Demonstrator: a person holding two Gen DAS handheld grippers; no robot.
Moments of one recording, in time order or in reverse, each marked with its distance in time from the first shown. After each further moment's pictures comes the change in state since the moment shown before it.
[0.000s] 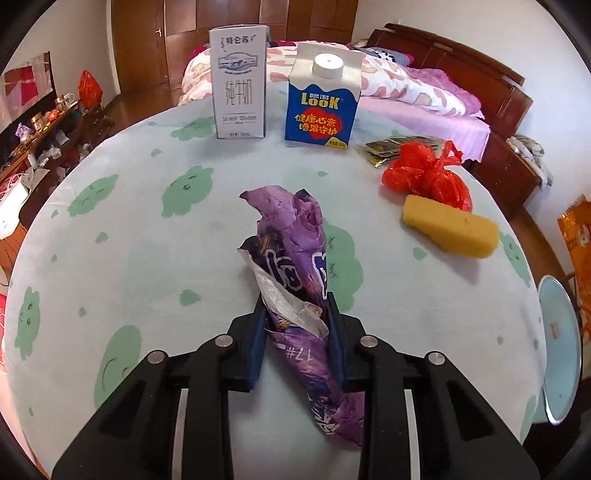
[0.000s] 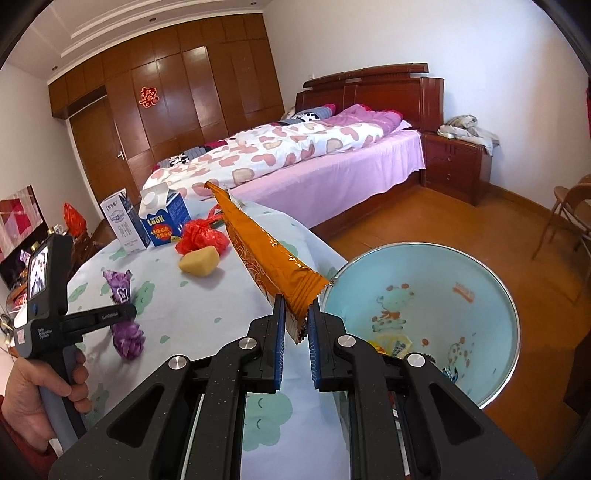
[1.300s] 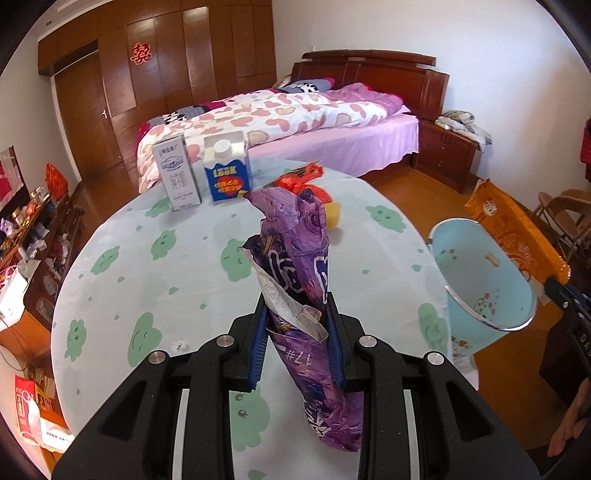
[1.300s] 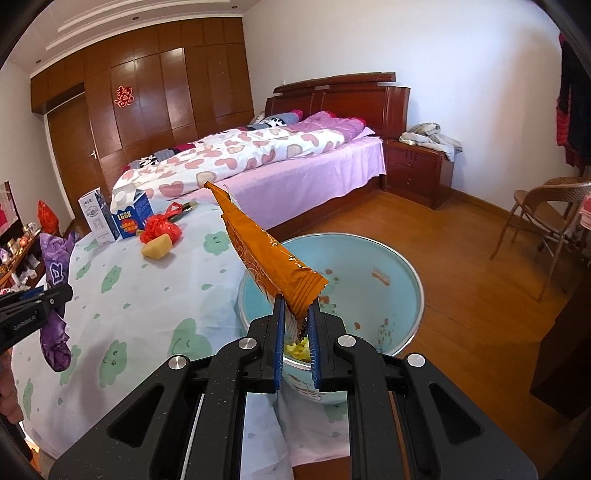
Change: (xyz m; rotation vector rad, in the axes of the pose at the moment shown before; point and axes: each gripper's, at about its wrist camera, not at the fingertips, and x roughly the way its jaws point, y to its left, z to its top) left arm -0.136 -0.073 -0.062 0.297 -0.187 -0.084; right arm -0.060 -0.038 -0.022 -0.013 -0.012 -0.150
